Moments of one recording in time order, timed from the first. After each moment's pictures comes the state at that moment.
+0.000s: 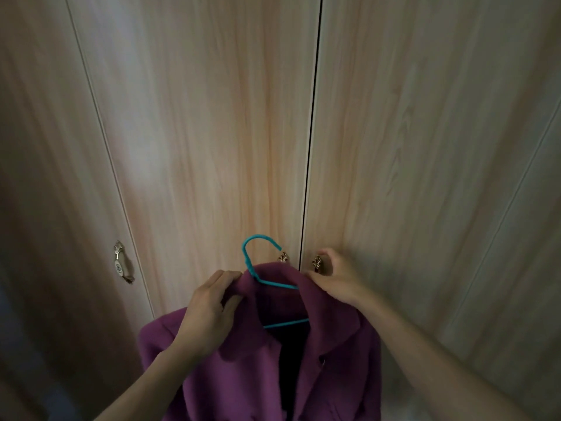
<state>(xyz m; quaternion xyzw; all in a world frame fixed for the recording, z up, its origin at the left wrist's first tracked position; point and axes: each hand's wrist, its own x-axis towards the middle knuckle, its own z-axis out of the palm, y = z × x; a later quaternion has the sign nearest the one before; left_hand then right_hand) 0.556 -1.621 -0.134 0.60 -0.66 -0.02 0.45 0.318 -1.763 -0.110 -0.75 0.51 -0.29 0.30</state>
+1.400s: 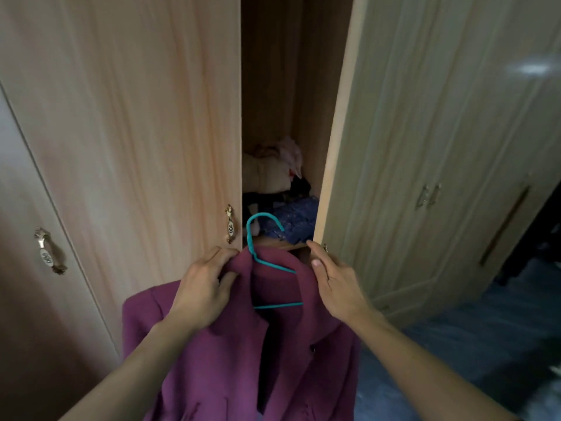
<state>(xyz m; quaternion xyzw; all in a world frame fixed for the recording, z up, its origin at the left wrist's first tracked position) 0.545 -1.542 -0.135 0.44 -0.80 -0.05 0.41 0.270 -1.524 -0.154 -0.69 0.61 -0.37 0.08</state>
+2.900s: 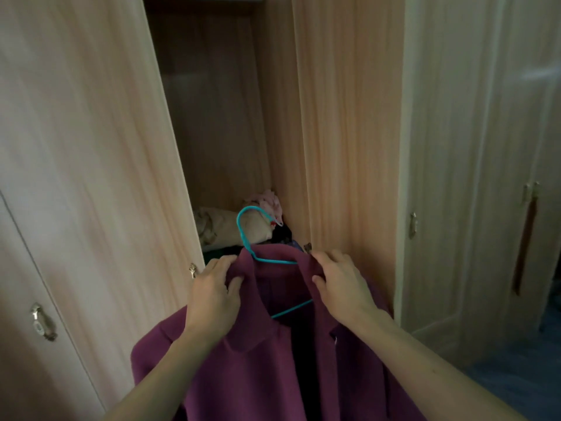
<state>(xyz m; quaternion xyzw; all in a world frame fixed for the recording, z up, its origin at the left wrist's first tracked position) 0.346 -1.481 -0.033 0.52 -0.72 0.04 0.45 0.112 -1.482 -0.051 -0.70 0.61 -0.36 -0.05</state>
